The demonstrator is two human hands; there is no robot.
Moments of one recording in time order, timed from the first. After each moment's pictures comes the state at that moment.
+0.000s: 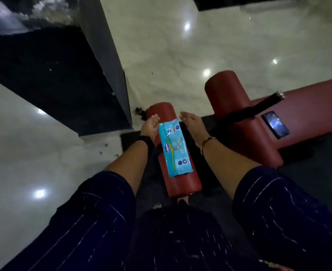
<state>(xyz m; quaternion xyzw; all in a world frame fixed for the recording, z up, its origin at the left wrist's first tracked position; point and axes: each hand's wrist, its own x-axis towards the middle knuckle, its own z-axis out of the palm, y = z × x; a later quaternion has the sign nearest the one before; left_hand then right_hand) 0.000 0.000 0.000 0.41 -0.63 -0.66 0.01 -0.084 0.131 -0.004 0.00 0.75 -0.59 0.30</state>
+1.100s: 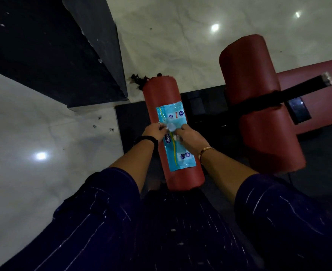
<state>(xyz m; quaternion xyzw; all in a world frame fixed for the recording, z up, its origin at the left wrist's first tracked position) -0.004 0.000 -0.106 0.38 -0.77 -0.47 -0.20 -0.072 0.146 -0.100 -0.41 0.85 -0.08 0.32</state>
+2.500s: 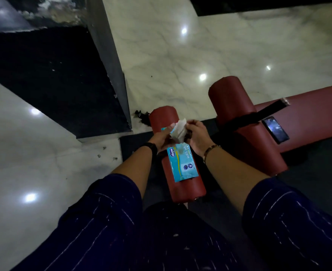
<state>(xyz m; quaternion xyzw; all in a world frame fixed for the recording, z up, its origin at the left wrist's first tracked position) 0.006 -0.001 -0.009 0.38 -0.50 -0.77 -0.14 -0.060 0.117 0.011 0.13 0.60 -0.71 0.35</state>
